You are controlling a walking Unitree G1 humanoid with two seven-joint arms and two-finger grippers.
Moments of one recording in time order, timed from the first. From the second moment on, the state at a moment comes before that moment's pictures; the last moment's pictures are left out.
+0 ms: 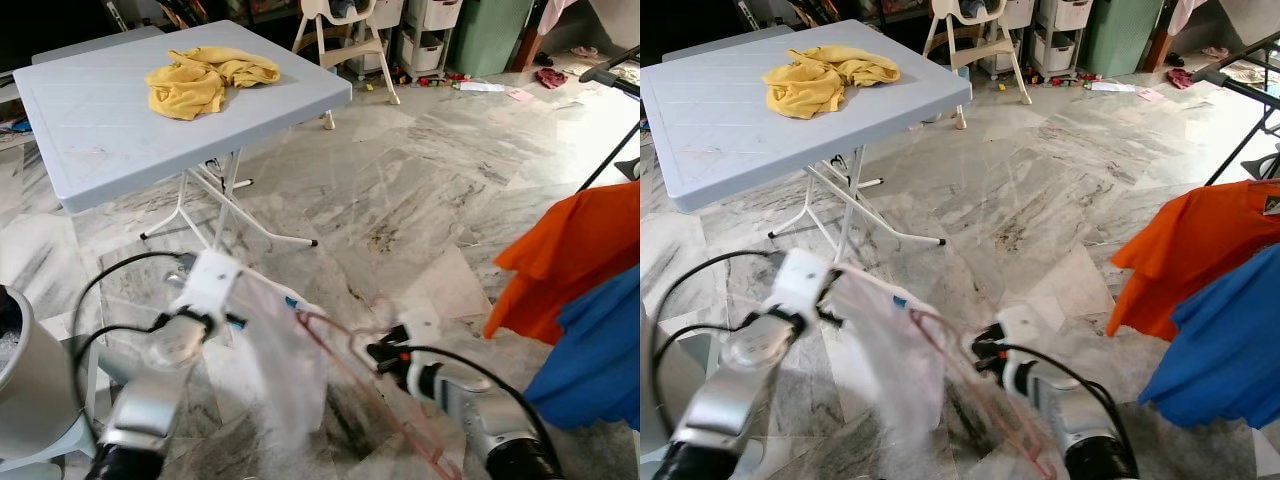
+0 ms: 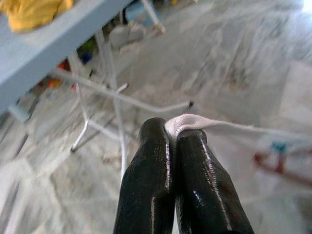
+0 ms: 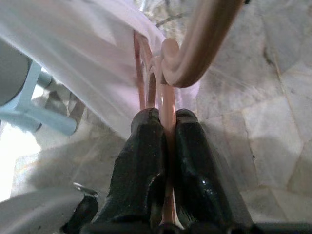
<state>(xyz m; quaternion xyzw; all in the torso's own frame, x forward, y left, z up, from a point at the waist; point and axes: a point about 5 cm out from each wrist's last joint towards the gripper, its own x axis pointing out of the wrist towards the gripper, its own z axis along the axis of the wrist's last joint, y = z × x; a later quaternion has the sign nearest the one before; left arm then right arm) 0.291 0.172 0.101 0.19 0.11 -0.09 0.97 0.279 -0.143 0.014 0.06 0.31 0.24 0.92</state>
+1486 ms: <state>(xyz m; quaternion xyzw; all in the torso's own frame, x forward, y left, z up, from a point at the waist) 0.267 0.029 0.059 0.15 0.15 -0.39 0.90 0.379 -0.176 0.122 0.39 0.10 -0.15 0.90</state>
